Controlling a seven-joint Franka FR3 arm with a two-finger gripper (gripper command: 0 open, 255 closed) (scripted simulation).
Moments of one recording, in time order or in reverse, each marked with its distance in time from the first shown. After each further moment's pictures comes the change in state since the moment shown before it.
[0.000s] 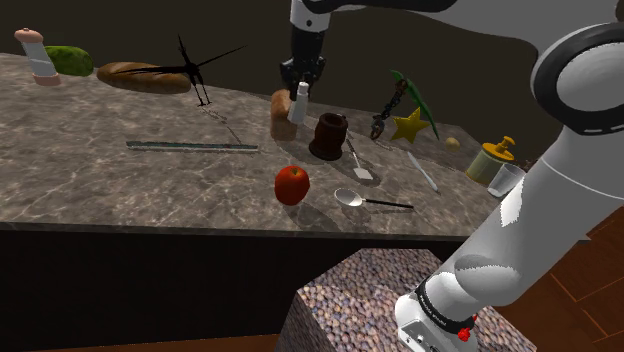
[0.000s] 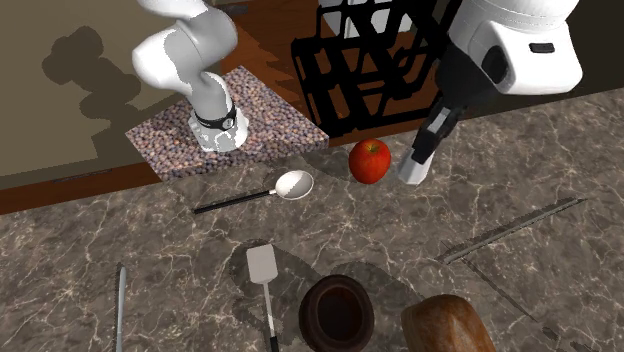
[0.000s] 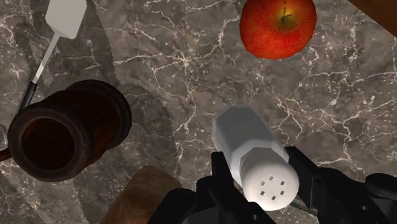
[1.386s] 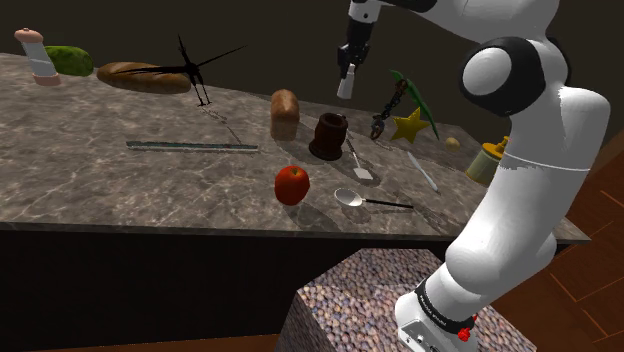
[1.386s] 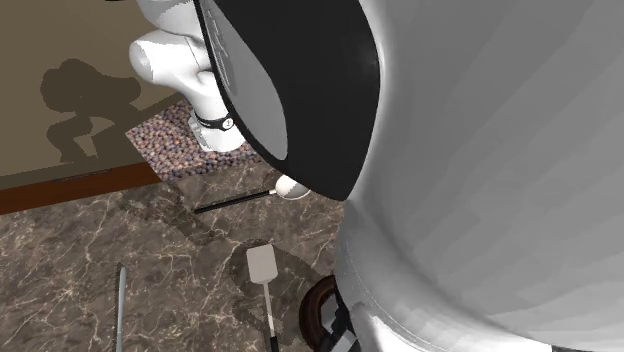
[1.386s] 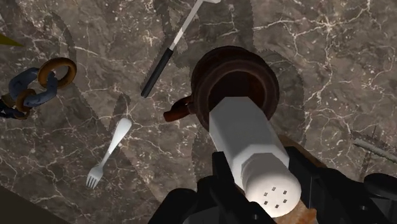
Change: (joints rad) arm -0.238 0.275 -0.181 0.428 0.013 -0.111 -0.434
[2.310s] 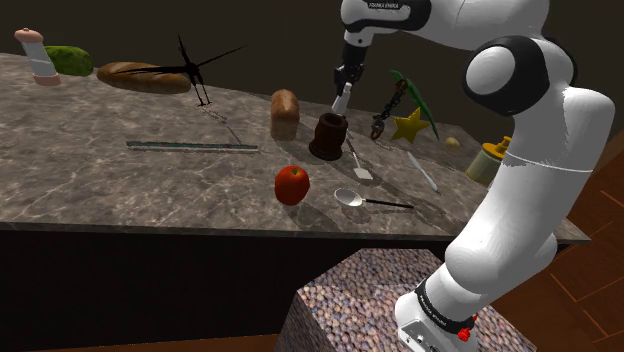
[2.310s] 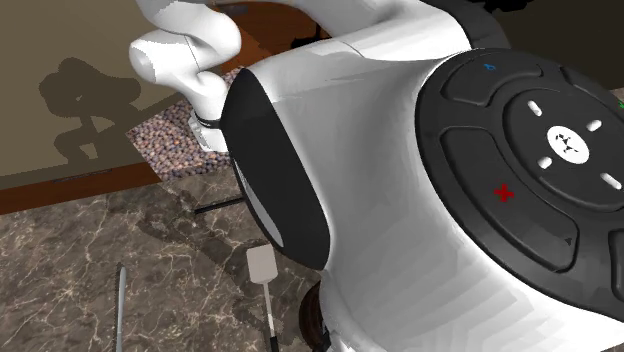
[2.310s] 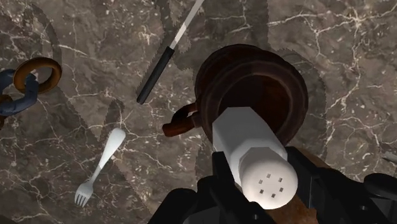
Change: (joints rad) arm -0.015 -0.016 -0.006 -0.191 0.001 0.175 -0.005
